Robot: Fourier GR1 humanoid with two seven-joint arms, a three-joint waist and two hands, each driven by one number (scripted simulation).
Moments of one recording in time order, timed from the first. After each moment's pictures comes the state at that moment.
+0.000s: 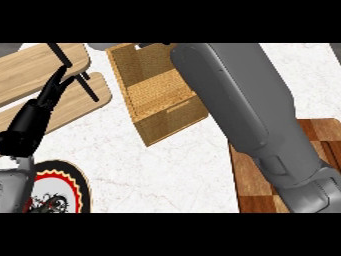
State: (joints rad) left arm -0.23 0.28 0.05 -1.56 -0.13 -0.10 -0.01; right arm -1.37 -0.01 0.08 -0.93 0.98 0.13 1.25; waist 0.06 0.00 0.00
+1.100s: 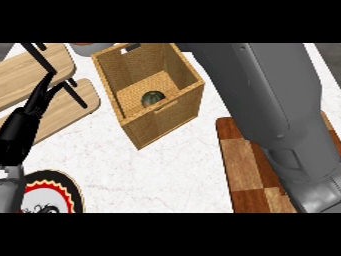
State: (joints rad) left arm -0.17 0.29 0.09 -1.58 -0.13 -0.09 -0.02; right arm -1.45 -0.04 -0.02 -0.97 1.10 -0.21 1.22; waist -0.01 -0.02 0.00
